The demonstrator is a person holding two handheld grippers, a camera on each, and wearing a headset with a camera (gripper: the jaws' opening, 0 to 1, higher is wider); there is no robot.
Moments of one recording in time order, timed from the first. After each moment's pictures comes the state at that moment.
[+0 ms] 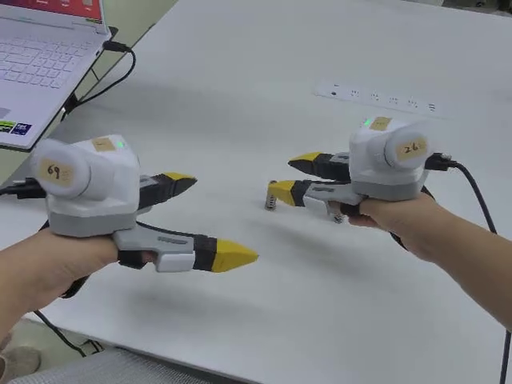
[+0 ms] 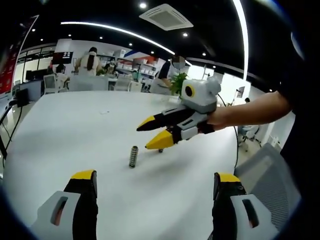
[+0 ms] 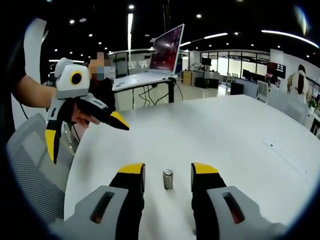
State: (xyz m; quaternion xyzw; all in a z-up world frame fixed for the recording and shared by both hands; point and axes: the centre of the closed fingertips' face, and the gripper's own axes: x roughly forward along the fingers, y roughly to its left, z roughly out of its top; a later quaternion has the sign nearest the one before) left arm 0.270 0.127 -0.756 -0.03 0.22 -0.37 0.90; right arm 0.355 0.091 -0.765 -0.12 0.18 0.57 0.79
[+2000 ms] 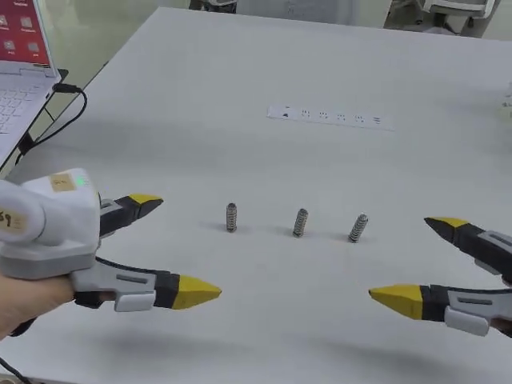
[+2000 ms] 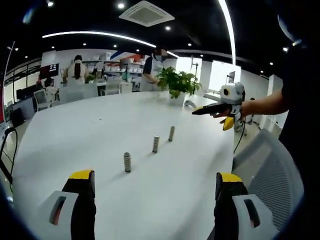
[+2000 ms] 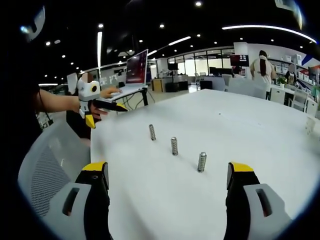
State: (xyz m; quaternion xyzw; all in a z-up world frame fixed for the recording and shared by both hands) left arm 0.263 0.114 -0.741 0.04 0.21 -0.39 0.89; right arm 0.282 -0.118 -0.742 -0.05 0.20 0.46 0.86
